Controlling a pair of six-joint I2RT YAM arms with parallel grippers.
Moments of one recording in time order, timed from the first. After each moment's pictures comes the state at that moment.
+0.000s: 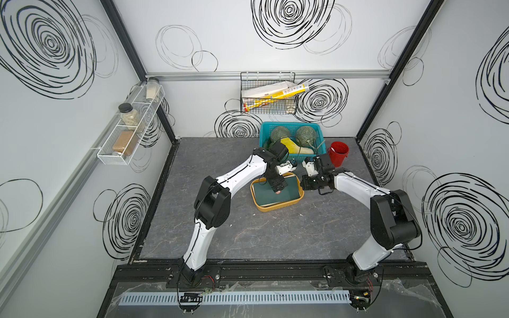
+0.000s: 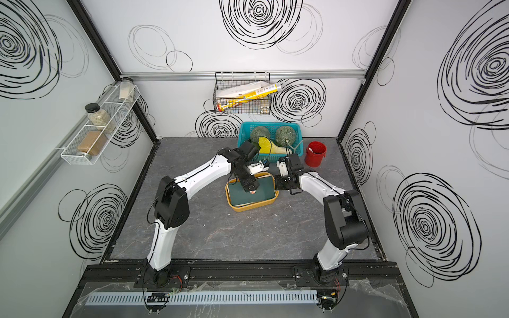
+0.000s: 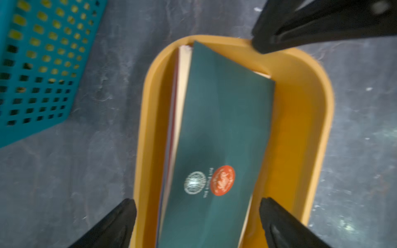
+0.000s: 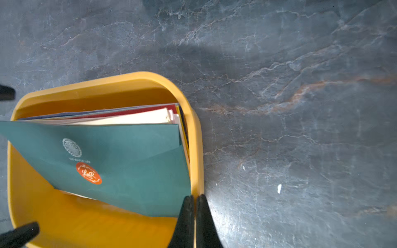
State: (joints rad) left arm -0.66 2.15 1.95 -0.98 0.04 0.40; right arm 0.31 1.66 1.06 -0.44 -0.25 0.22
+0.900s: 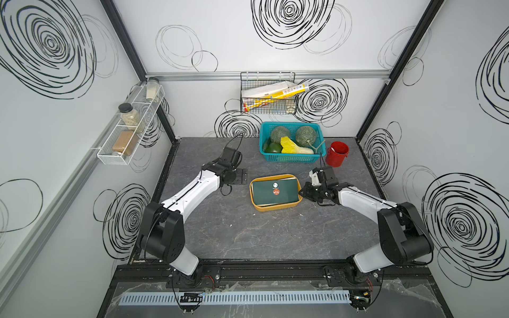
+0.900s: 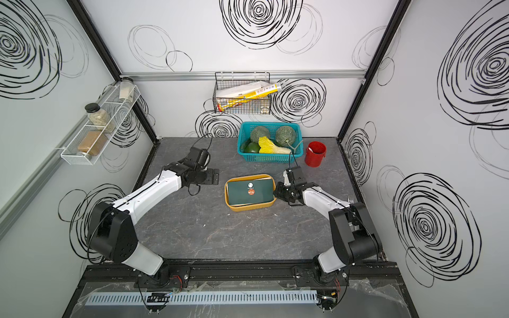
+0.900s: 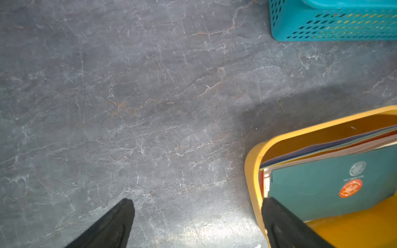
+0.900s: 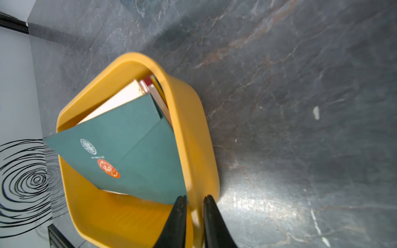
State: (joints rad) left arm -0.37 1.56 1.22 -0.66 -0.12 -0.34; right arm 0.35 1.51 0.81 -0.26 -0.32 0.66
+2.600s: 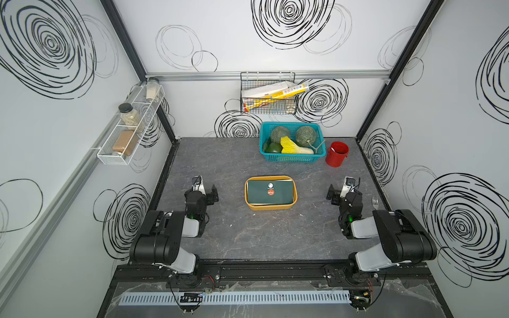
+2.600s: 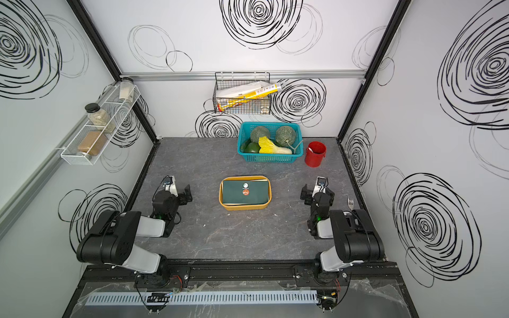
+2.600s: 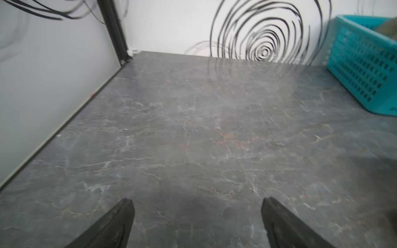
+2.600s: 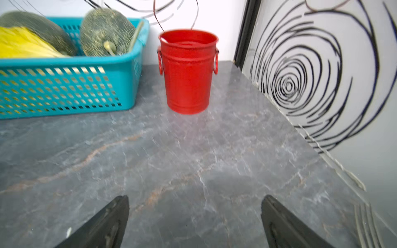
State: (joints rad) left arm 0.00 1.54 0.24 0.97 -0.09 -0.08; right arm 0.05 1.50 0.19 1.06 0.24 0.05
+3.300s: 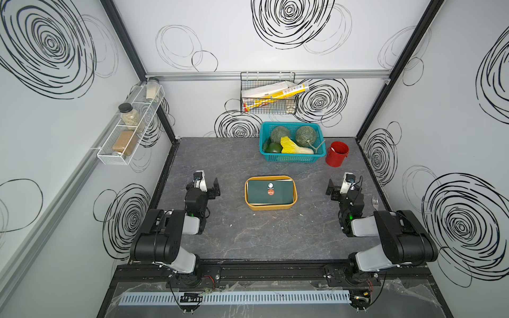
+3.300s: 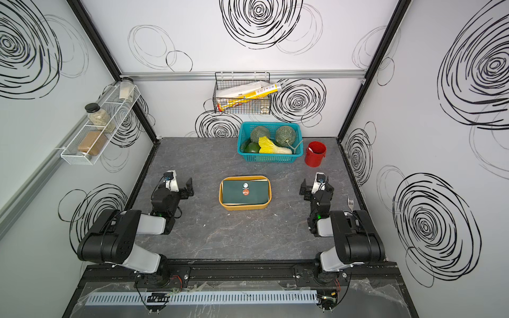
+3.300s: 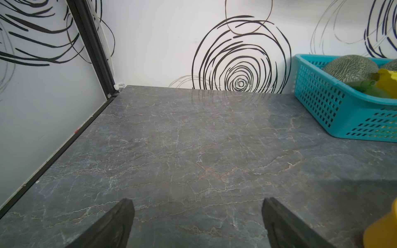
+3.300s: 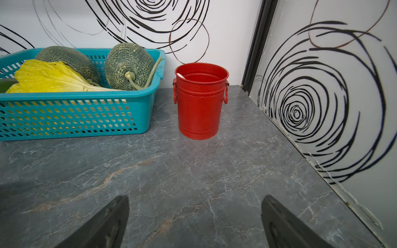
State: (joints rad) left arm 0.00 1.53 0.28 1.04 -0.04 -0.06; right arm 0.05 1.49 0.21 1.09 0.20 0.03
